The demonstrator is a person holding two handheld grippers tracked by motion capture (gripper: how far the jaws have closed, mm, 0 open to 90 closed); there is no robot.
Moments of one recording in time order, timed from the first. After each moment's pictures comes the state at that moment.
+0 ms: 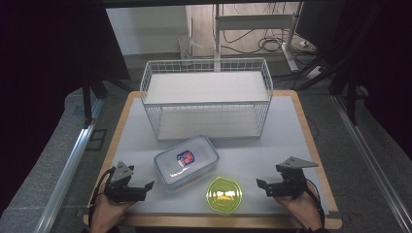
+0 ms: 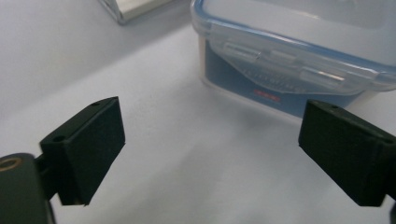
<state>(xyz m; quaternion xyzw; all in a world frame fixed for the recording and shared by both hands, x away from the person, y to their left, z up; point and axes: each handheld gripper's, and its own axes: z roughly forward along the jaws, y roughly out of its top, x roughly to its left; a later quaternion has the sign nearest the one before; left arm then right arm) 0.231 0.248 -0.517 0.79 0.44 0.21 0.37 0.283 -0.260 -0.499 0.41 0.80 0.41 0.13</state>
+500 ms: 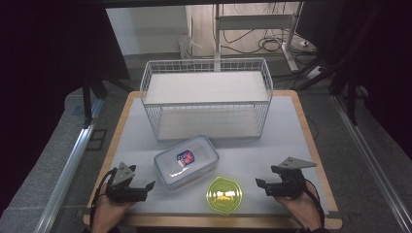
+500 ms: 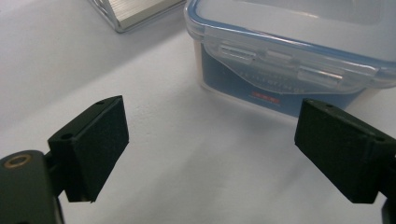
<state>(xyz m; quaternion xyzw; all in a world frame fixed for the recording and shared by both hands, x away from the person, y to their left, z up) 0.230 0.246 -0.522 0.79 0.42 0.22 0.37 0.280 -0.256 -0.494 0.39 0.82 0.40 0.13</state>
